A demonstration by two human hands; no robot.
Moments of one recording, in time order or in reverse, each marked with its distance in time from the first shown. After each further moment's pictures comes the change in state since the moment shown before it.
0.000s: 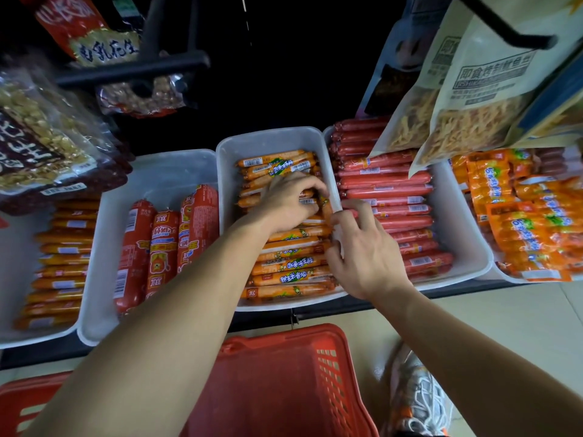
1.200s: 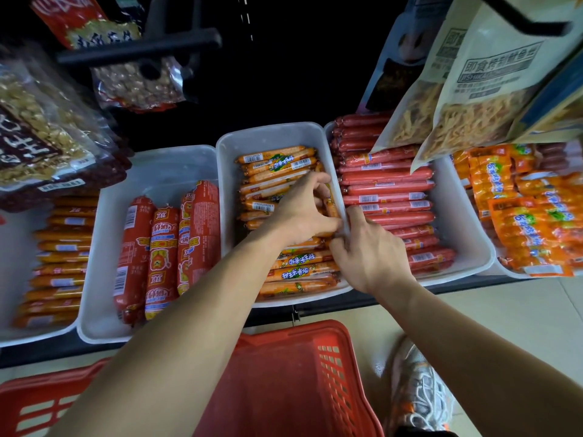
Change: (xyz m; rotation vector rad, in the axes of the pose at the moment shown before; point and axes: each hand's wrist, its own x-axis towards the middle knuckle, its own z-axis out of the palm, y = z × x) left_hand -0.028 0.026 0.011 -0.438 0.005 -0.023; right_hand 0.000 -0.004 -0.004 0.042 -0.077 0.206
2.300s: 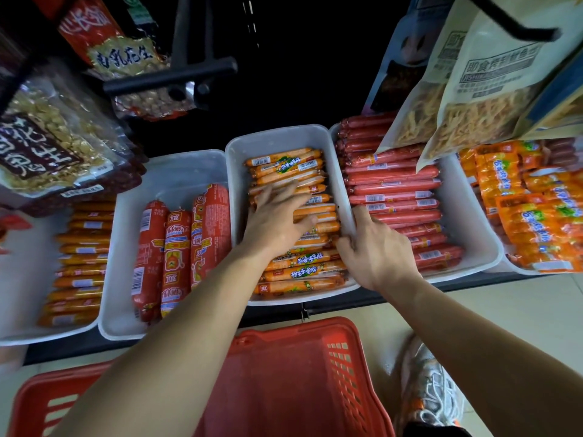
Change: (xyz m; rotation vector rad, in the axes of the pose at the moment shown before) left_hand -0.016 -0.041 -0.024 0.648 0.015 -0.058; right_hand 0.000 0.002 0.003 0.007 -0.009 -0.008
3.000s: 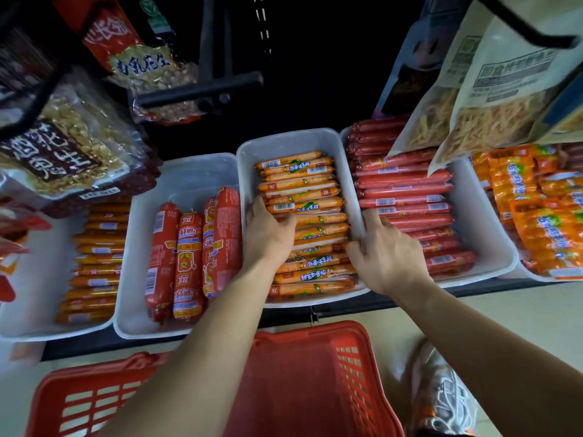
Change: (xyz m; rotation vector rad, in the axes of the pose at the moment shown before) left_hand -0.023 -0.003 -0.003 -0.591 0.268 -0.469; right_hand 0.002 -0.001 0.000 -0.010 -0.034 0.030
